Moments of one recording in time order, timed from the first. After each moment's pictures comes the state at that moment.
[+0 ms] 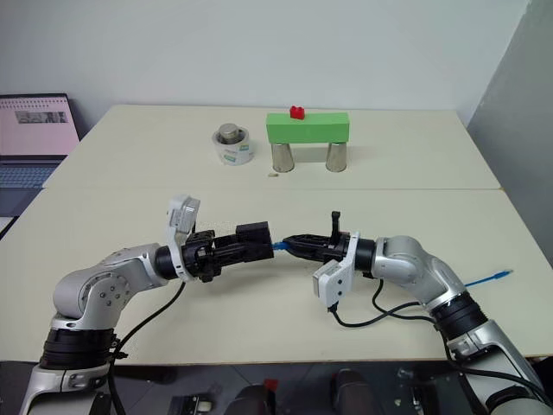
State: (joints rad) left arm -0.39 0.60 0.10 -0.11 -0.82 0.84 -1.07; right arm -0.59 -0.57 0.40 0.15 -0.43 -0.82 0.51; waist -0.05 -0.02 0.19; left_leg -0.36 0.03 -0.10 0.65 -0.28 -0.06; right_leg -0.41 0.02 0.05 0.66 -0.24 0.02
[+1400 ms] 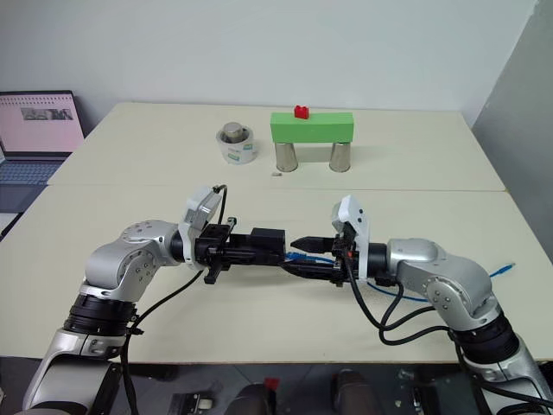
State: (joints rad) left arm -0.57 0.60 -0.08 0.08 -0.63 0.56 -1.43; right arm -0.50 -0.60 0.22 -0.39 0.86 0.80 0.74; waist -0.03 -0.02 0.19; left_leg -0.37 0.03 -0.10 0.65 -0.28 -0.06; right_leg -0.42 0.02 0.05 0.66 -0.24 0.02
